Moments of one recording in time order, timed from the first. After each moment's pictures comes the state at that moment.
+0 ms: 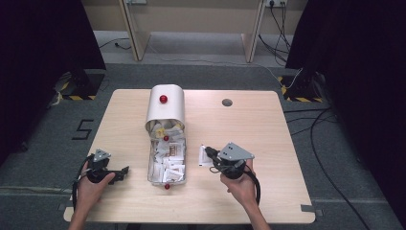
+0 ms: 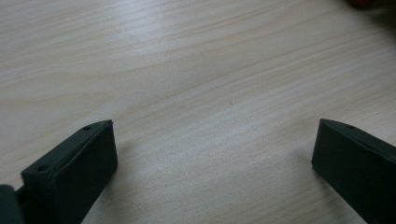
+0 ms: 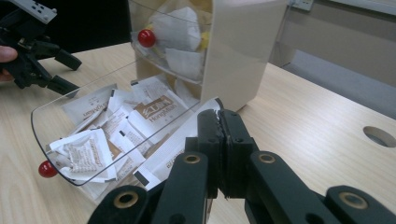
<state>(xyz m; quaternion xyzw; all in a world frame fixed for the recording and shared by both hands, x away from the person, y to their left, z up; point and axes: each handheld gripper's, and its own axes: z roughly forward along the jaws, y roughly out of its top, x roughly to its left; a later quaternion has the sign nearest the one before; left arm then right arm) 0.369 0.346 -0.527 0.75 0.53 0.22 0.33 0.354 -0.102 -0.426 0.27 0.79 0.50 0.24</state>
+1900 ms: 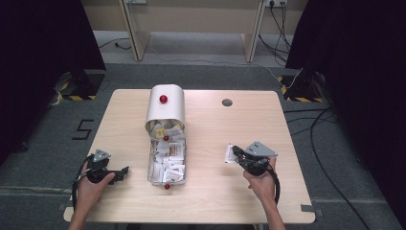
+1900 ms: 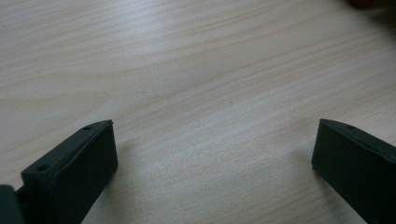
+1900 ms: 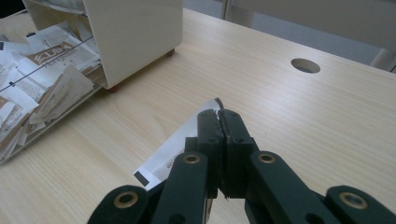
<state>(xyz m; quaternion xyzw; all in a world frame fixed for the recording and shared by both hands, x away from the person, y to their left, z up) 0.368 0.346 -0.527 0.75 0.53 0.22 0.33 0.378 -0.172 -0.459 0.37 0.77 0.45 0.26</state>
